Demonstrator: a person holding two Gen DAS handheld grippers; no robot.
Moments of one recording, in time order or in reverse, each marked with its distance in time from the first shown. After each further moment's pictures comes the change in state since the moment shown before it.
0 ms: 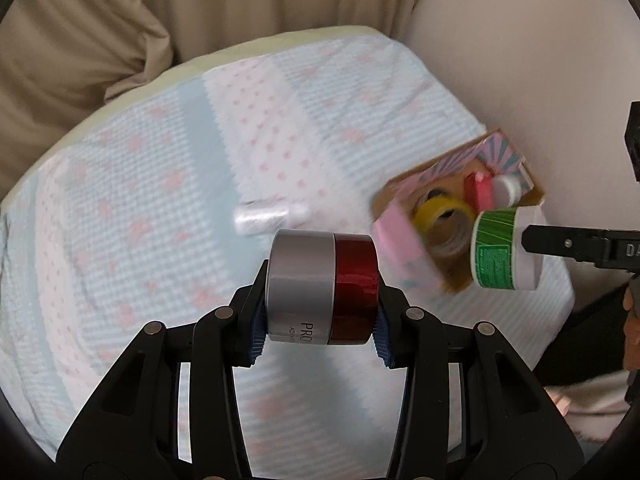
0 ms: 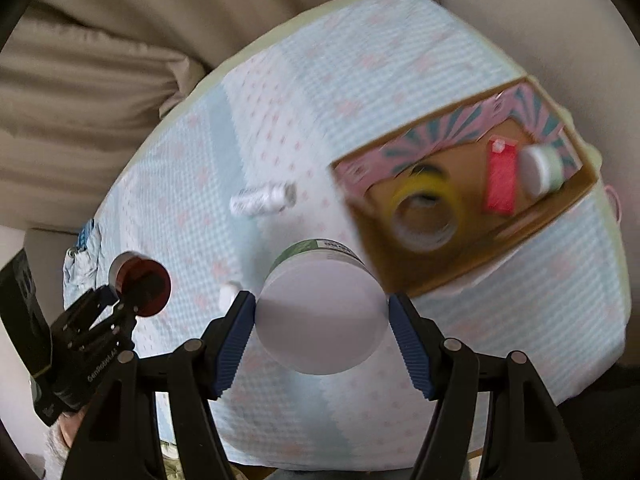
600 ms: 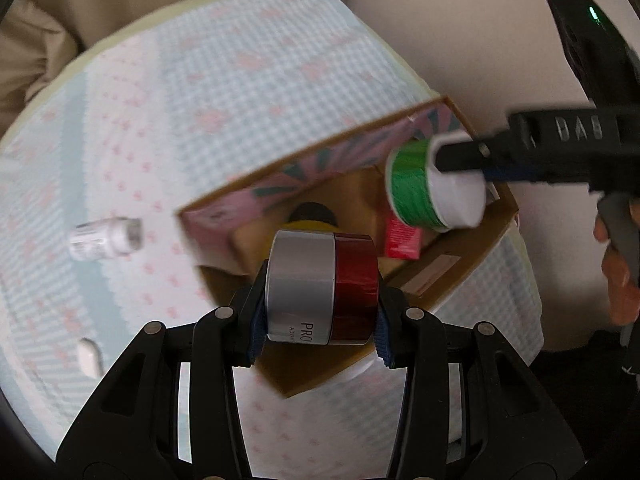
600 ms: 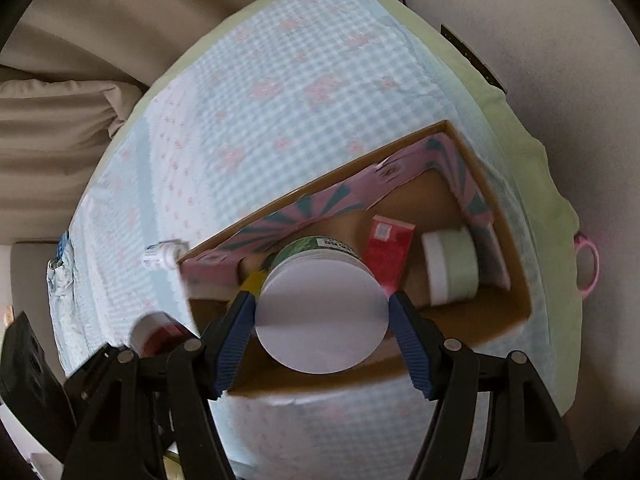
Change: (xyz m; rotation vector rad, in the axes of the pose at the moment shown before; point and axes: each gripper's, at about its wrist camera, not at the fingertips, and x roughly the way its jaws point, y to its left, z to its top) left arm 0.146 -0.187 0.055 0.023 0.156 -0.077; right arm 0.033 -0.165 0.130 -0.001 0.114 -0.026
